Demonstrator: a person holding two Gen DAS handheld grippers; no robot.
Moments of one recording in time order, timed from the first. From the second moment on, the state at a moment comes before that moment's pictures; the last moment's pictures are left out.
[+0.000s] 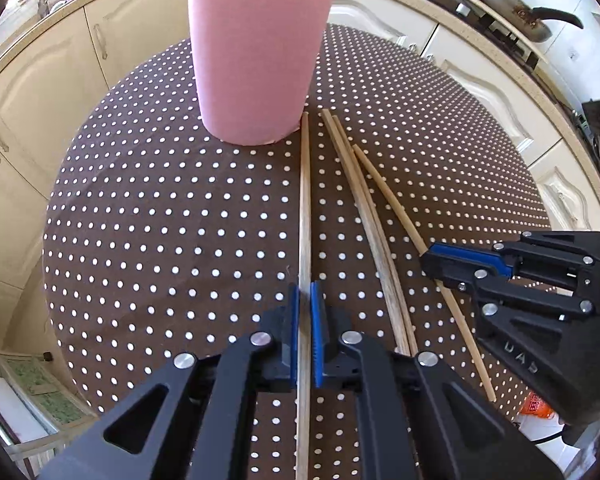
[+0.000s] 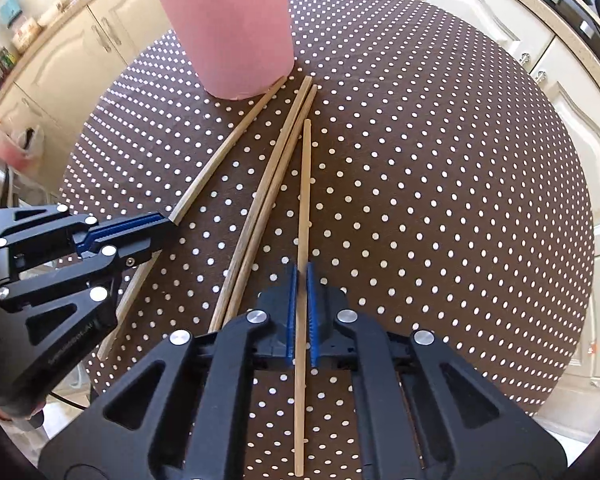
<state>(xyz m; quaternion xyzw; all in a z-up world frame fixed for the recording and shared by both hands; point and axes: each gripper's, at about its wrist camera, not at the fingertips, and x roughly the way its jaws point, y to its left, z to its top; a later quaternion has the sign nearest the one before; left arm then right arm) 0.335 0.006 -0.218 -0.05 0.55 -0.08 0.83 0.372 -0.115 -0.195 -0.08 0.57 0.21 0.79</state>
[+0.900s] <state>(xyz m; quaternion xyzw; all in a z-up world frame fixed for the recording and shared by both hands) 0.254 0.003 -0.099 -0.05 0.34 -0.16 0.92 0.309 -0.198 -0.088 0.08 0.35 0.30 0.88</state>
